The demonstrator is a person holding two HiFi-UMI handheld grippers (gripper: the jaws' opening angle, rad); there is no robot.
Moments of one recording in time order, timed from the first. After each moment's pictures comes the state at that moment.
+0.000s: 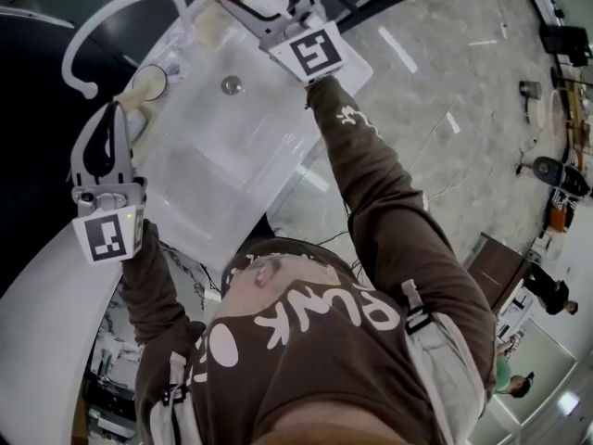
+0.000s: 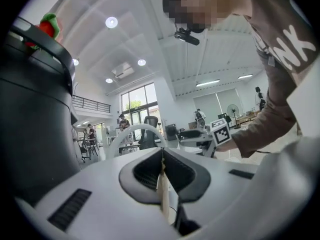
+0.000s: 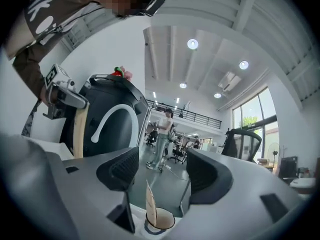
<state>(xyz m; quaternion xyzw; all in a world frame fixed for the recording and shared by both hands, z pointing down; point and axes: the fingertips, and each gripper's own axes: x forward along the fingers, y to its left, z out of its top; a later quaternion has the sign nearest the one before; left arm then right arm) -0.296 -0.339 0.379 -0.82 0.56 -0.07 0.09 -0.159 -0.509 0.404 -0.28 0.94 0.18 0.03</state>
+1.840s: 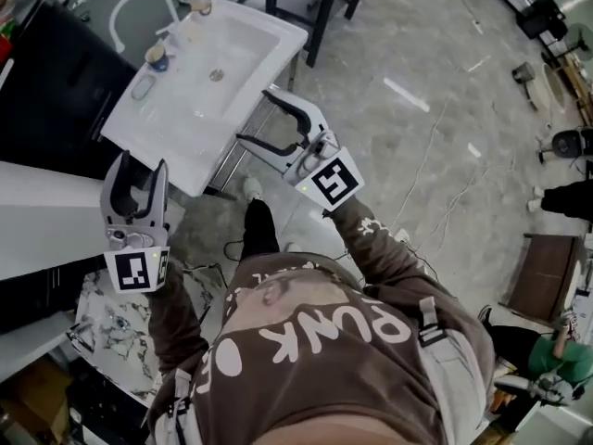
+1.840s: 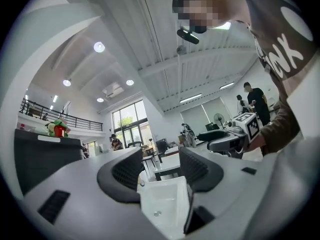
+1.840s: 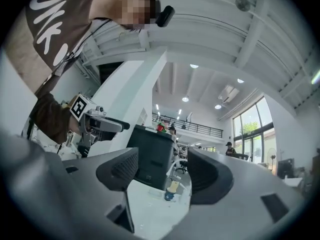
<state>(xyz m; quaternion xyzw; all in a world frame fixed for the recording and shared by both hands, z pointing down) -0.139 0.081 0.260 -0.83 0.53 -0.04 0.18 0.012 0.038 0.290 -0.28 0.94 0.17 0.10</state>
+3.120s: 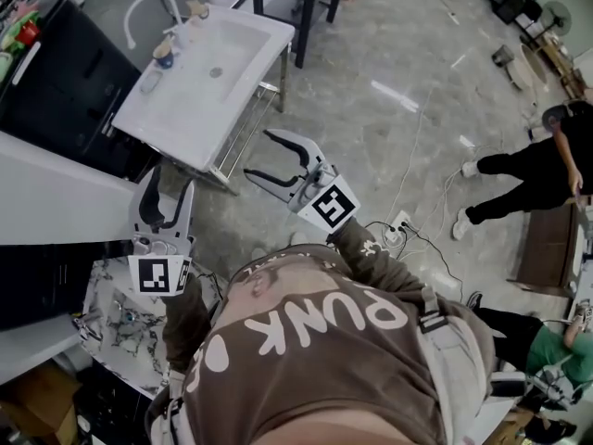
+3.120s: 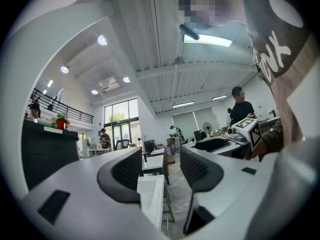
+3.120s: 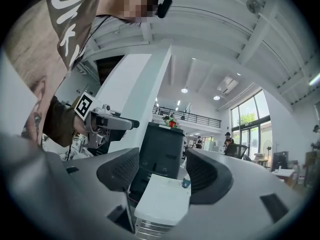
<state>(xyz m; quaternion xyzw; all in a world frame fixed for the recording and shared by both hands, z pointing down) -0.138 0.225 0.263 -0.87 0.47 -0.01 0.13 -0.016 0.212 0.315 -0.29 0.95 0.15 0.01</state>
